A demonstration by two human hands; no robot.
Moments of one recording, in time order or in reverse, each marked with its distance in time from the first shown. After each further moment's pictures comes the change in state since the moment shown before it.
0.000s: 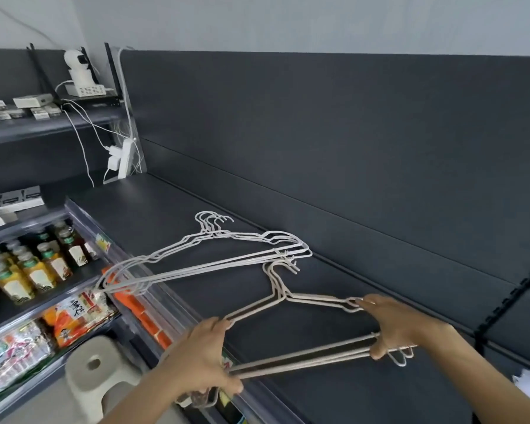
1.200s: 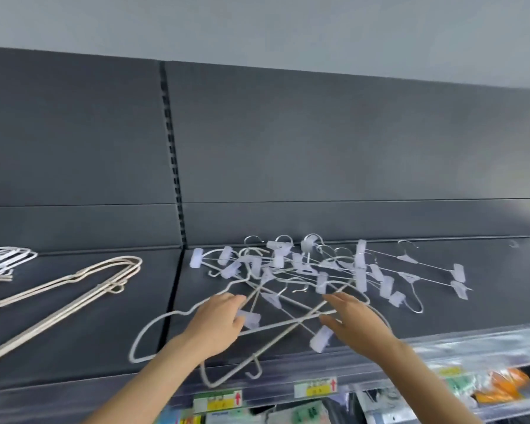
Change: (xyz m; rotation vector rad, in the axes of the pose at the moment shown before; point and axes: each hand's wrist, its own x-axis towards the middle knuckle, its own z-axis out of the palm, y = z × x) left_hand -0.117 0.372 0.132 0.103 0.021 0.848; right_hand -0.428 0.124 0.167 0.353 0.469 0.719
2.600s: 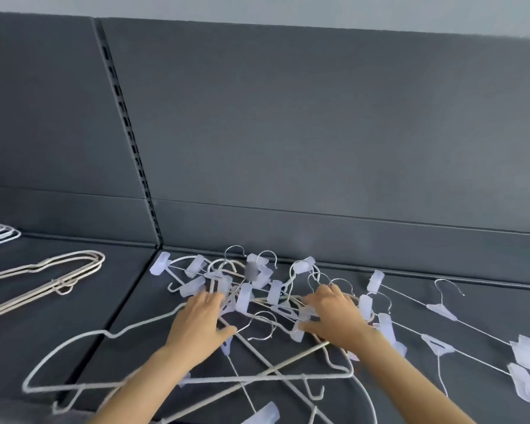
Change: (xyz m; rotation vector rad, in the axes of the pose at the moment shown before) left_hand 0.109 0.040 0.045 0.037 0.130 -0.327; right_hand 0.160 0.094 0.001 -0.193 -0.120 -0.264
